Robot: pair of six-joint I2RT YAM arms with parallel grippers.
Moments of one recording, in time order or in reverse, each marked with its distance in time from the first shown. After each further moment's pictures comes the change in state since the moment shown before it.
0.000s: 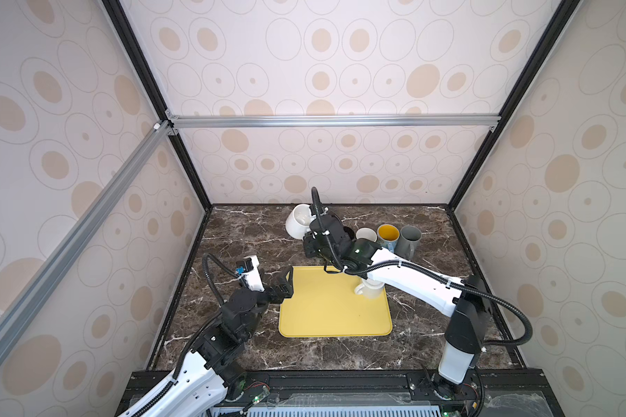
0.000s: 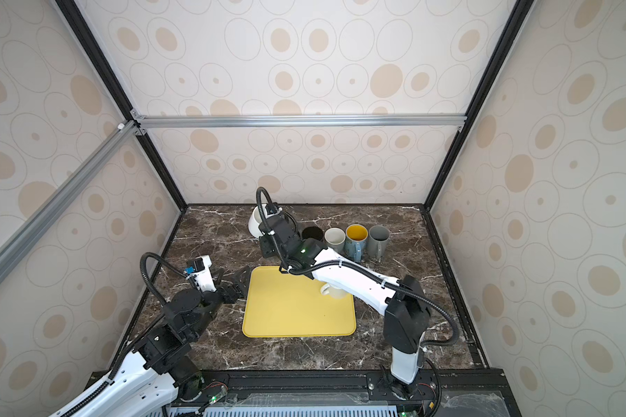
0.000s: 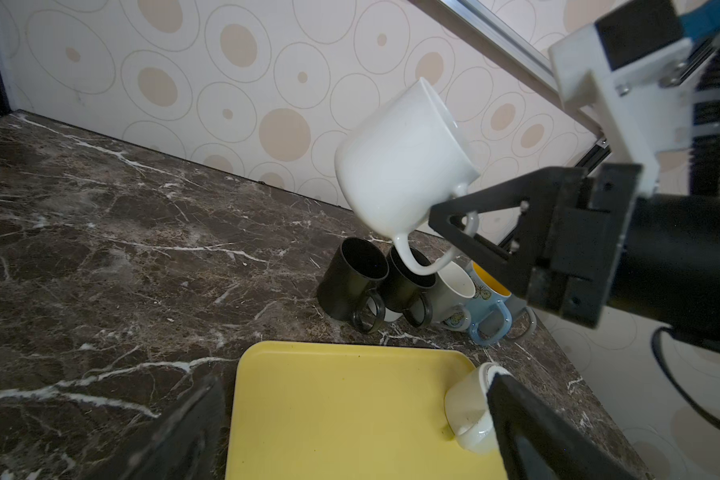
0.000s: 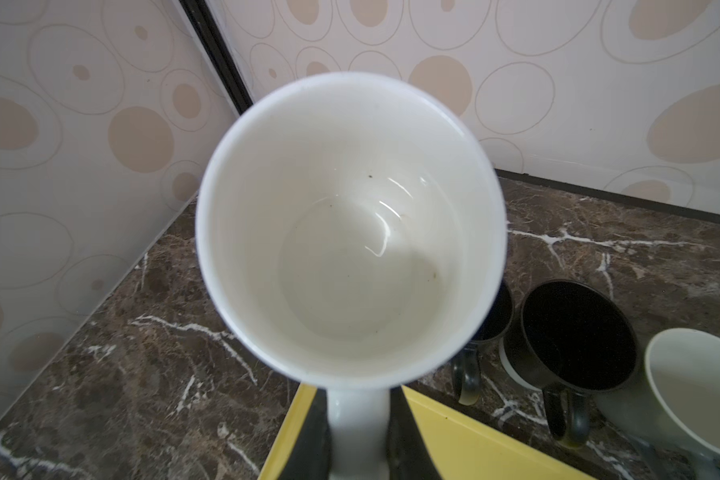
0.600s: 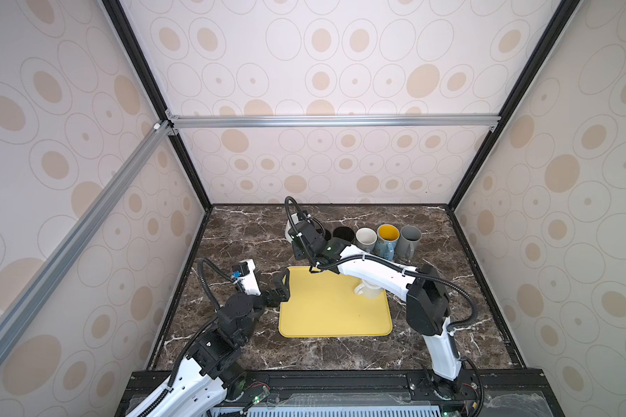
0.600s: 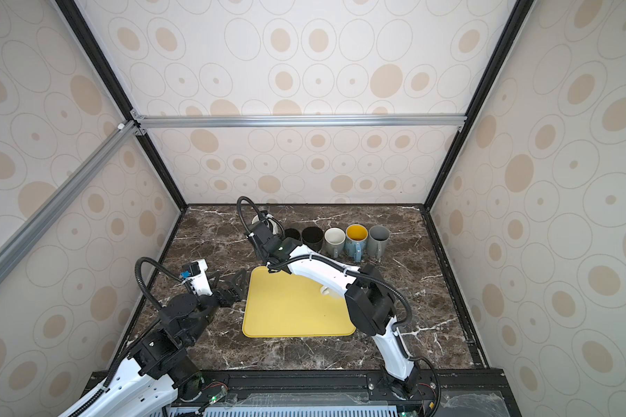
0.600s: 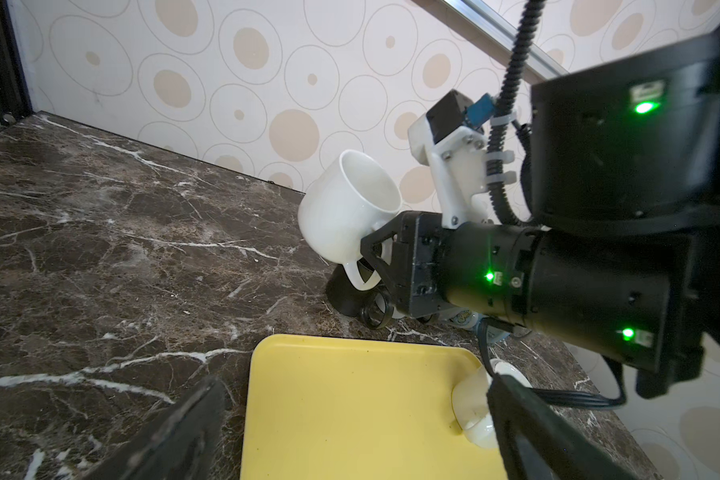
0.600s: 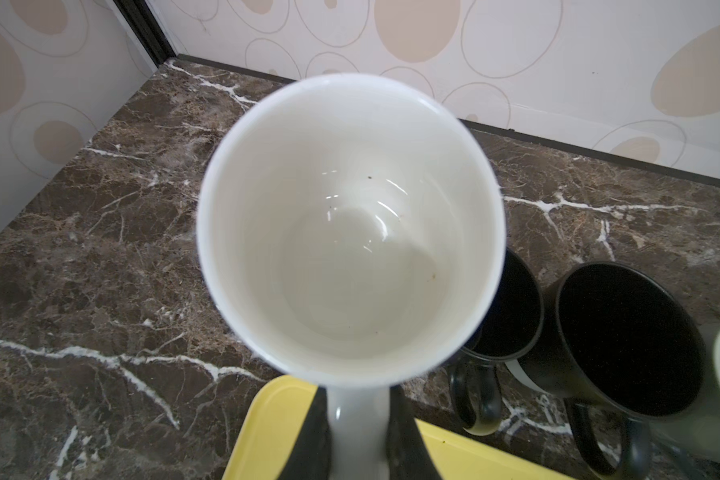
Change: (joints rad) left arm 0.000 -0.050 -0.018 -0.045 -0.012 0.003; right arm 0.001 0.282 0.195 -0.085 0.084 0.040
